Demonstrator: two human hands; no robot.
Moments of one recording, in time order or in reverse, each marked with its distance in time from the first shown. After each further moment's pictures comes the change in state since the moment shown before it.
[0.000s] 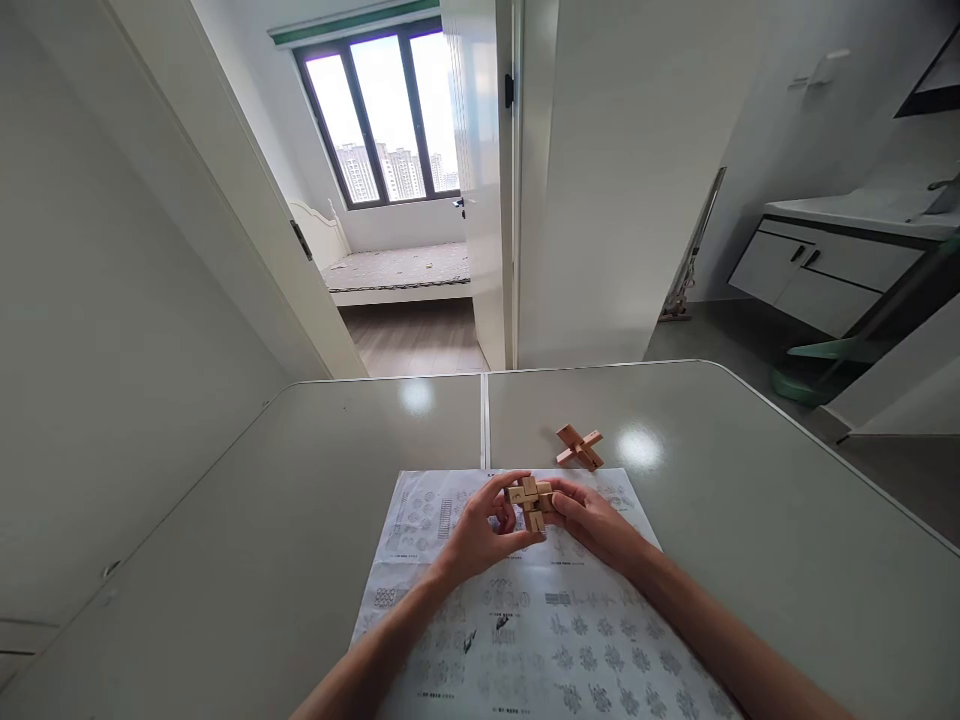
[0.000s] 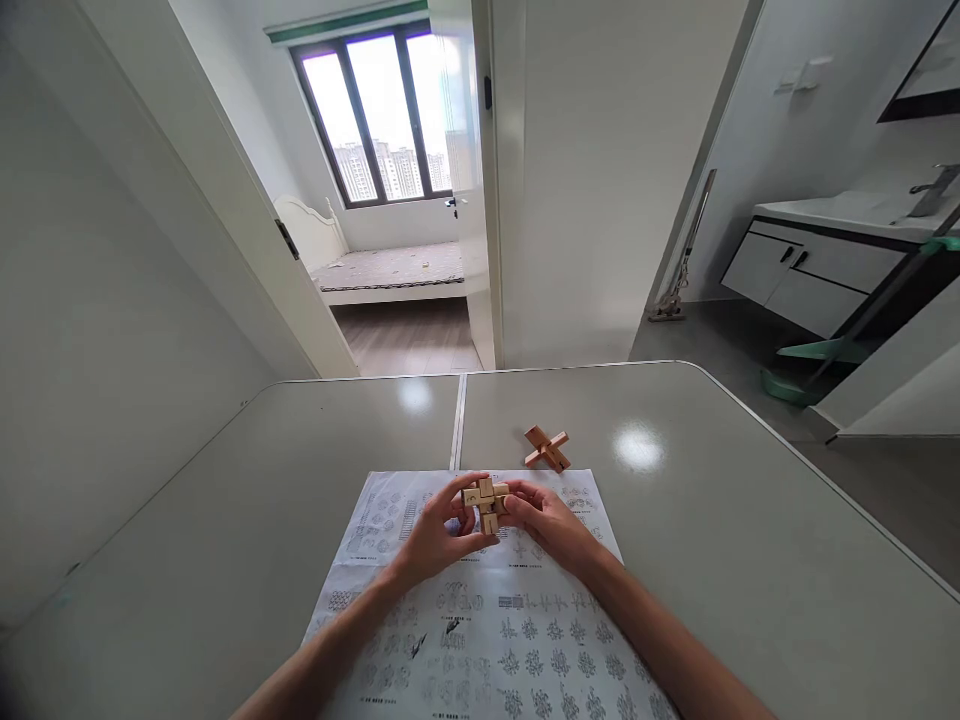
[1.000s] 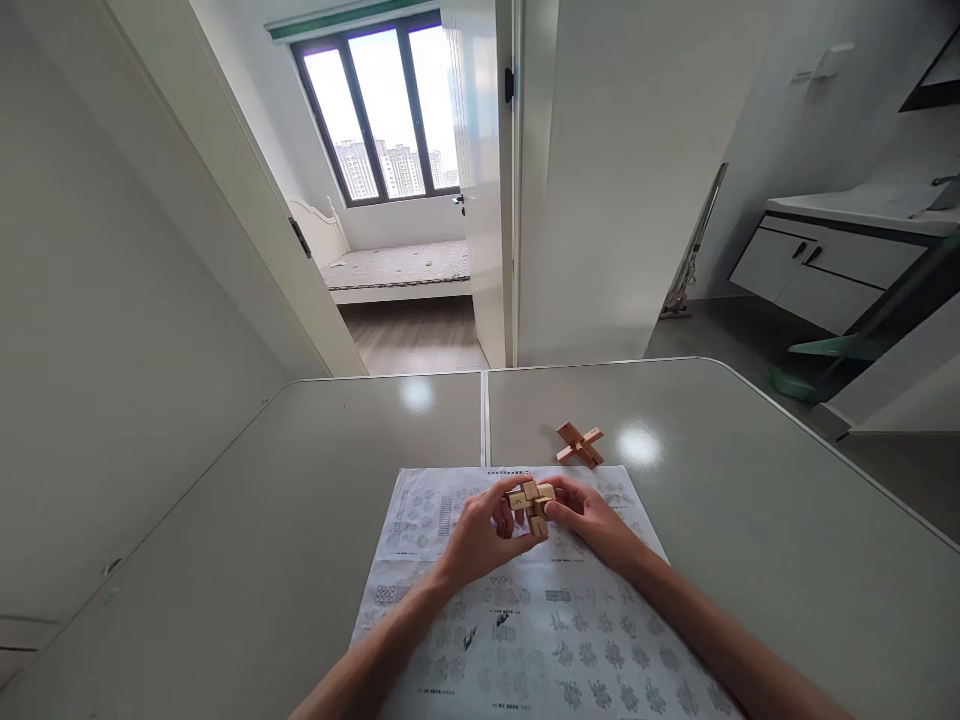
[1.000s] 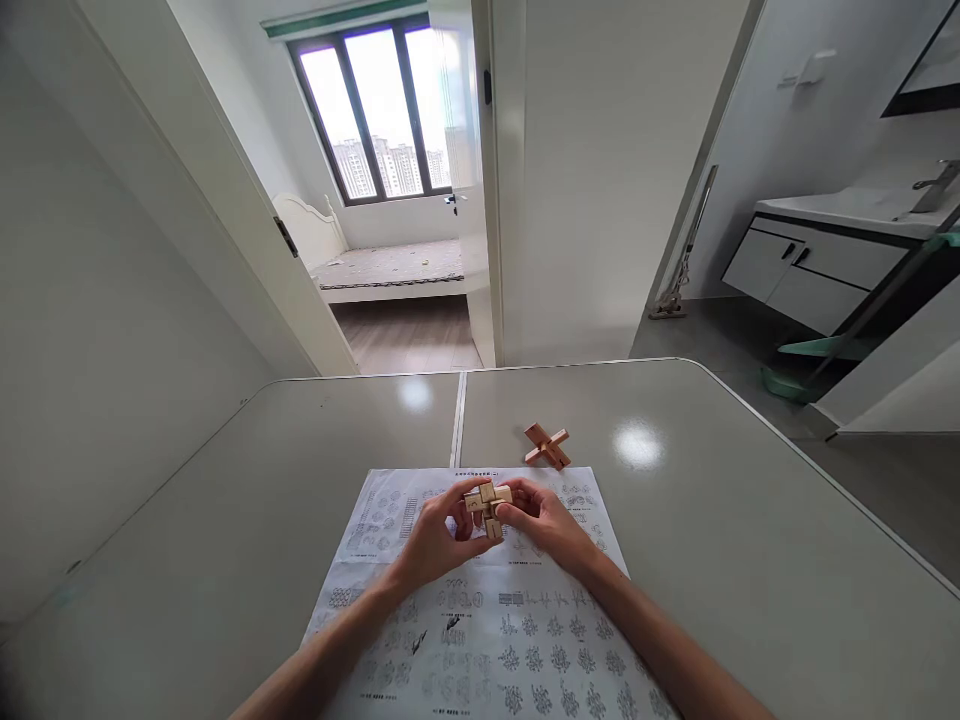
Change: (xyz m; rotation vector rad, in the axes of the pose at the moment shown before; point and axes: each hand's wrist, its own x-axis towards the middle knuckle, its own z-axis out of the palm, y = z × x) left_hand -0.004 -0.001 0.004 0.305 0.066 0.060; right_hand -0.005 -0.006 0.005 -0.255 0.071 -0.066
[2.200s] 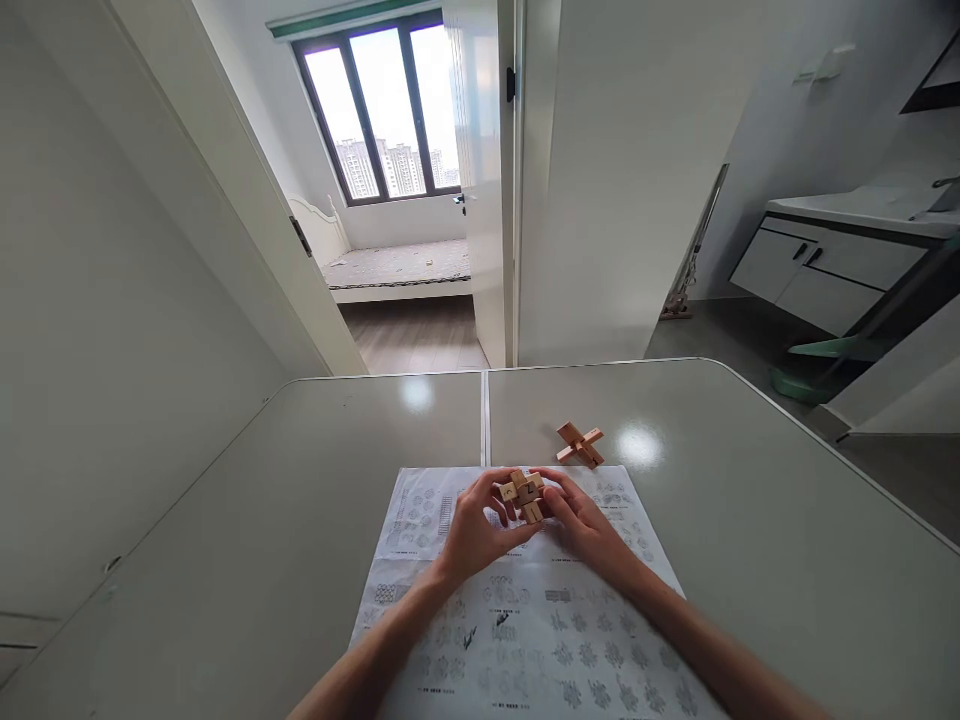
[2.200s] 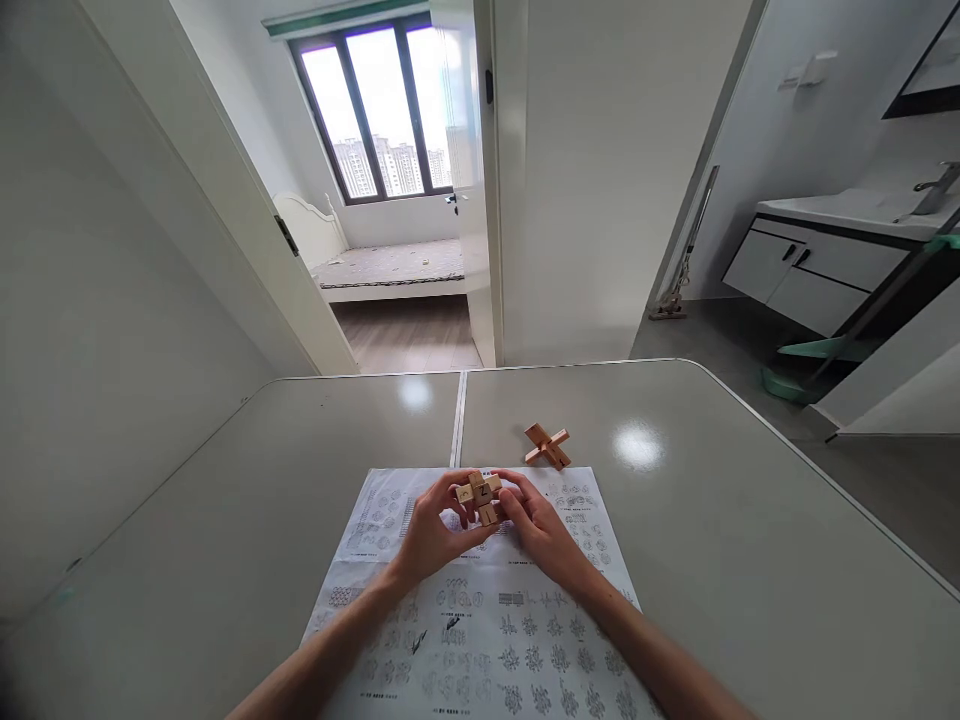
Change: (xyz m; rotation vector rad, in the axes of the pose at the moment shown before) left_hand 0.004 0.003 -0.001 -0.102 0.136 0.053; right_hand -0.004 0.001 0.020 -0.025 0.076 -0.070
